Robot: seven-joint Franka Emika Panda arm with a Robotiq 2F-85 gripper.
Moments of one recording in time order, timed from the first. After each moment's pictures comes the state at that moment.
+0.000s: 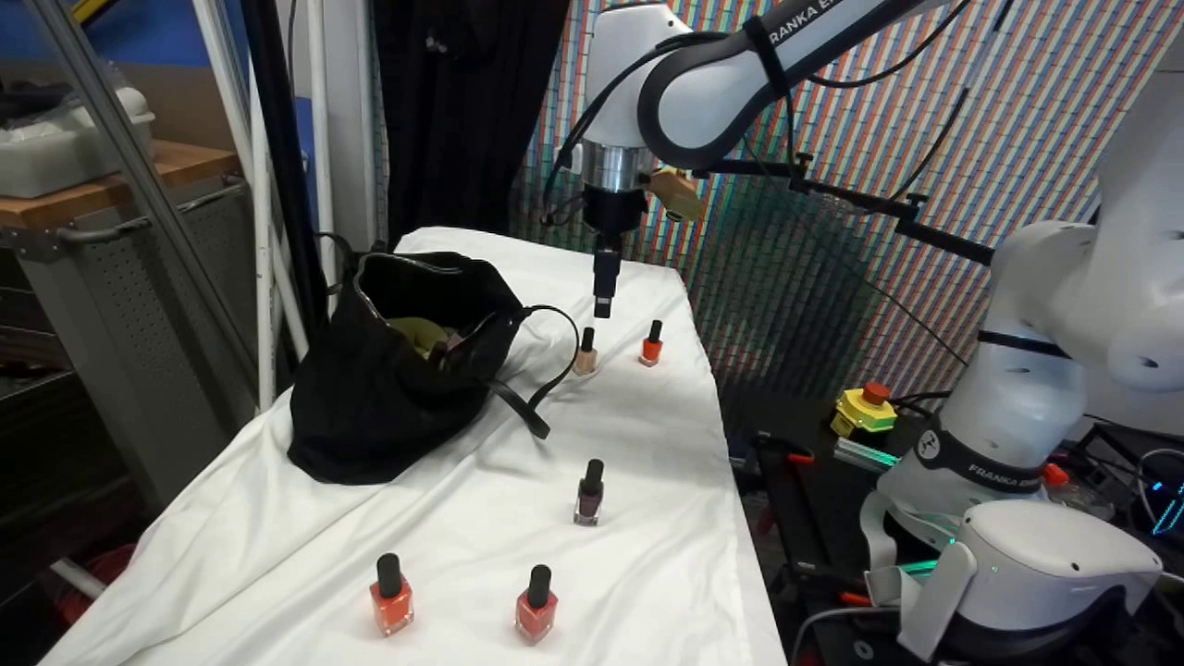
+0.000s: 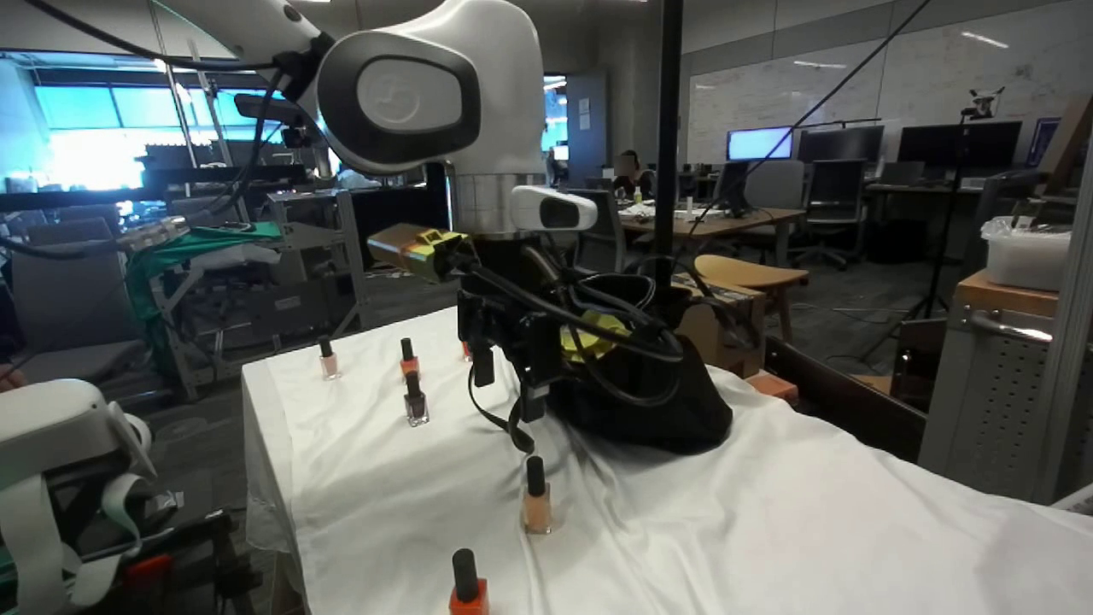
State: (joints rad) arm -0.11 0.04 -0.10 -2.27 -0.08 2.27 -0.21
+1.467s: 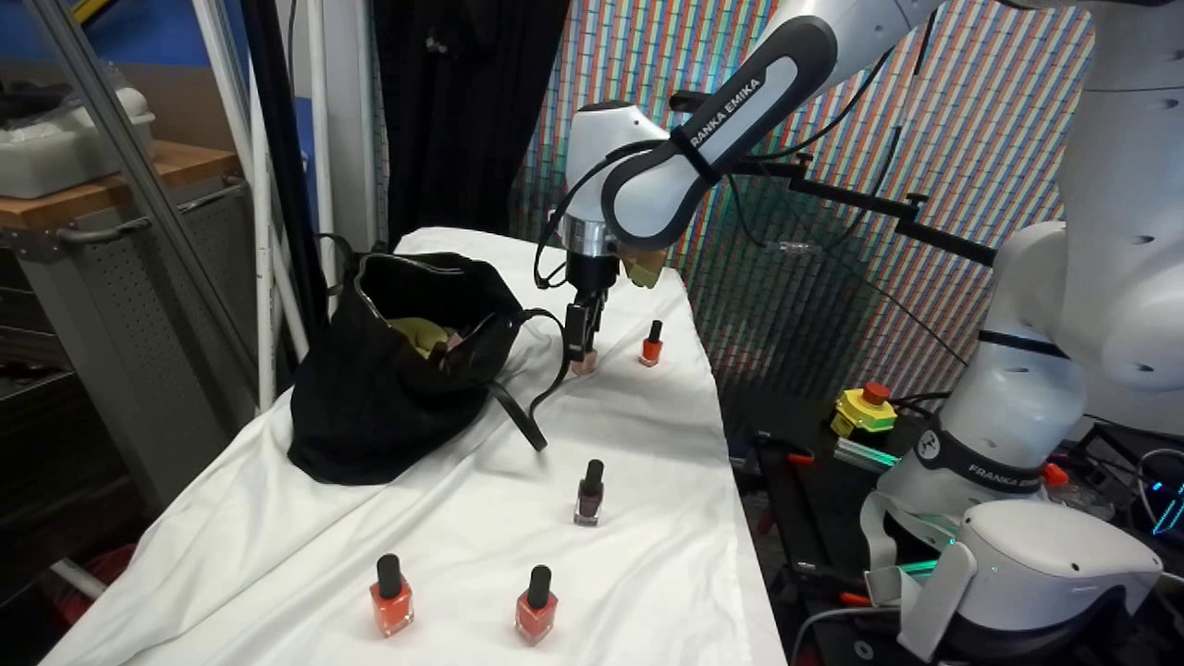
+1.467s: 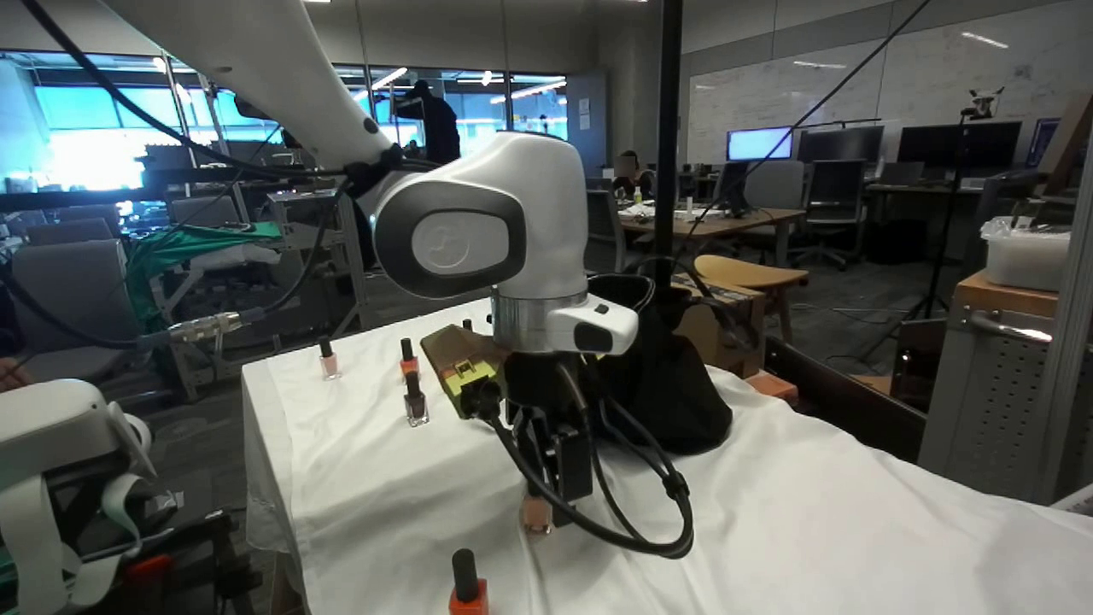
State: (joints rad) arm -0.14 0.28 -0.12 -2.23 -0.05 2.48 -0.08
